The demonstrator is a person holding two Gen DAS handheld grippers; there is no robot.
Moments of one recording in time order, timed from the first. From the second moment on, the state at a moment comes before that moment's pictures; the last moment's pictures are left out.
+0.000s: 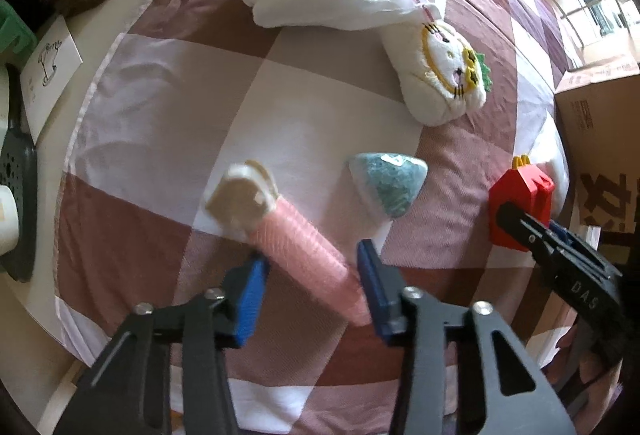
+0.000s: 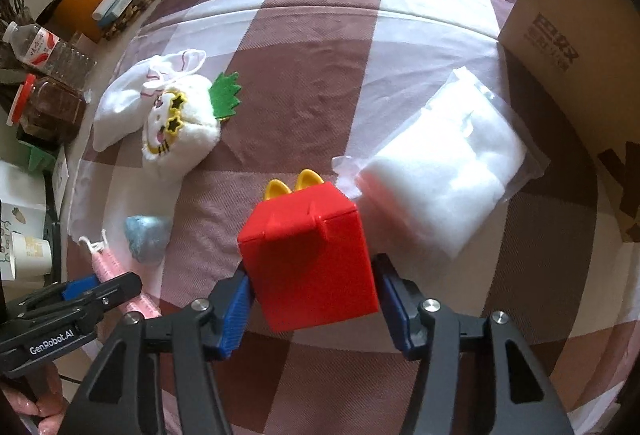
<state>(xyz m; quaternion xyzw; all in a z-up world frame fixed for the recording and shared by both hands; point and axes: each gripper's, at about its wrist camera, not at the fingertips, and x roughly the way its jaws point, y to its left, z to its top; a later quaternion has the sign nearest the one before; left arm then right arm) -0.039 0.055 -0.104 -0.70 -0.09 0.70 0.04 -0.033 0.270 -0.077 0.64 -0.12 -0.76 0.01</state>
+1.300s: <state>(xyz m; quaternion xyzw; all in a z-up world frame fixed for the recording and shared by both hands) -0.048 0.023 -0.031 -0.65 -0.06 0.75 0.09 -0.022 0.227 0.000 0.58 -0.14 -0.80 0.01</state>
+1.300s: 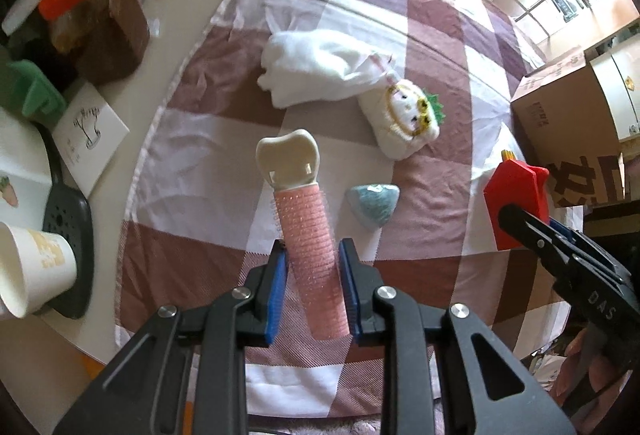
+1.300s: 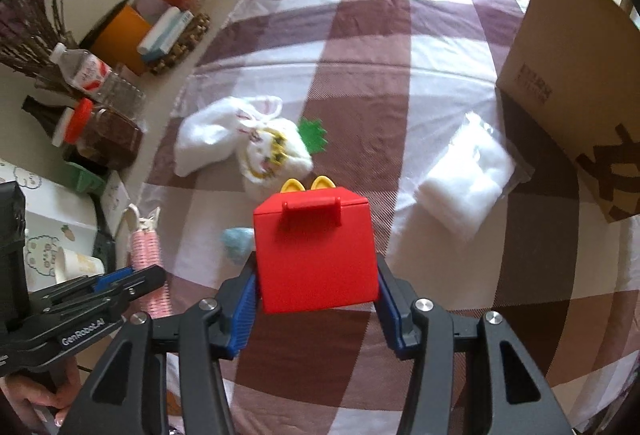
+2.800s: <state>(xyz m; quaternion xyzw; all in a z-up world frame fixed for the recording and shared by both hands) -0.014 0.105 0.033 -0.60 0.07 0.76 0.25 0.072 0.242 0.052 0.53 -0.20 -0.82 -0.11</state>
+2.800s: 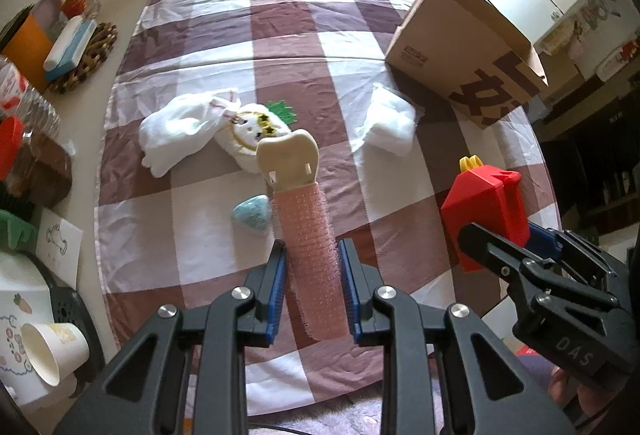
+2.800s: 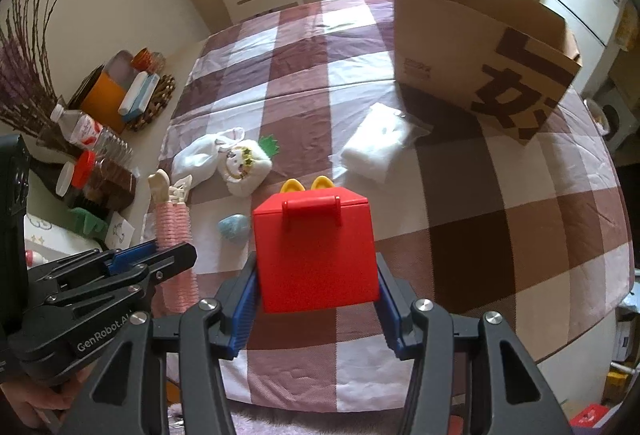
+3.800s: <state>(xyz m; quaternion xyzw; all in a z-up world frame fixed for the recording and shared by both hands) 0.019 0.203 0.034 -0.59 0.15 0.72 0.34 0.137 0.313 0.050 0.50 -0.27 -0.80 -0.20</state>
